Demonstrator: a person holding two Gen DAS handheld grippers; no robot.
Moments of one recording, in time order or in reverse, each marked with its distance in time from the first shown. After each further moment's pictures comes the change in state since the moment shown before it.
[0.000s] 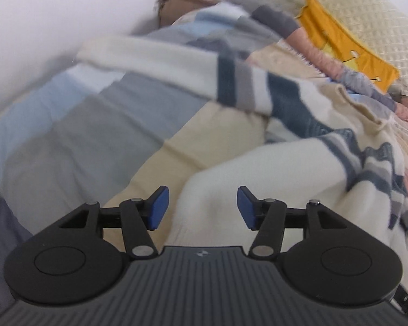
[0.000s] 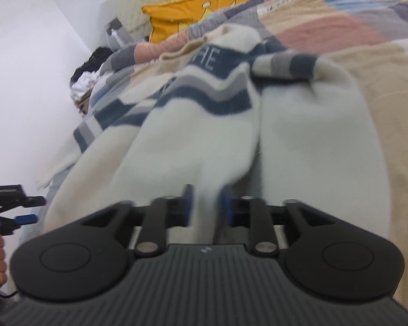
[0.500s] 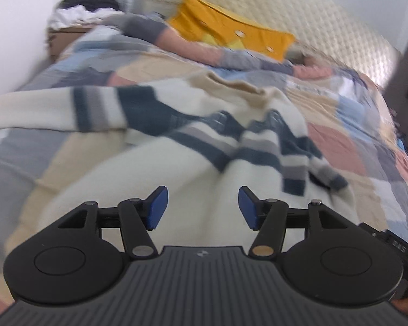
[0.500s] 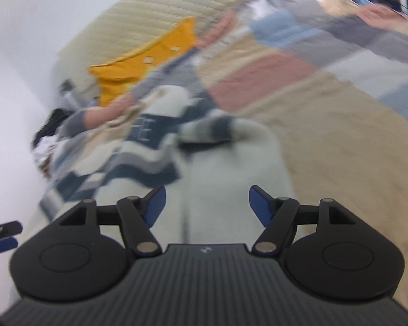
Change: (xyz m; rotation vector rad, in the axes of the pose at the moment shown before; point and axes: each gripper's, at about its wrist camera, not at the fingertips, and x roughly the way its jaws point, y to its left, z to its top) left arm -0.020 -0.136 -0.018 0.297 -0.004 -0.313; right arm -0.026 -0.057 0.036 0.188 -0.181 -0.196
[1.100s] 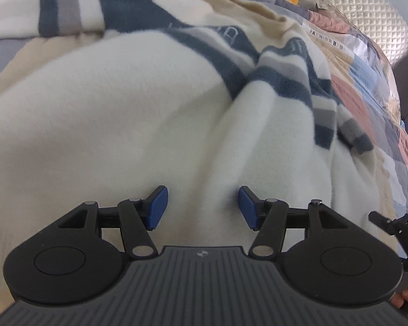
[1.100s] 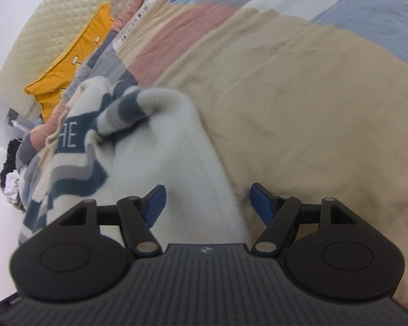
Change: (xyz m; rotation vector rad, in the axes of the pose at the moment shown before) left arm 0.107 0.026 -0.045 -0.120 0.260 -0.070; right arm 0.037 -0.062 -0.011 0.289 0.132 -0.119
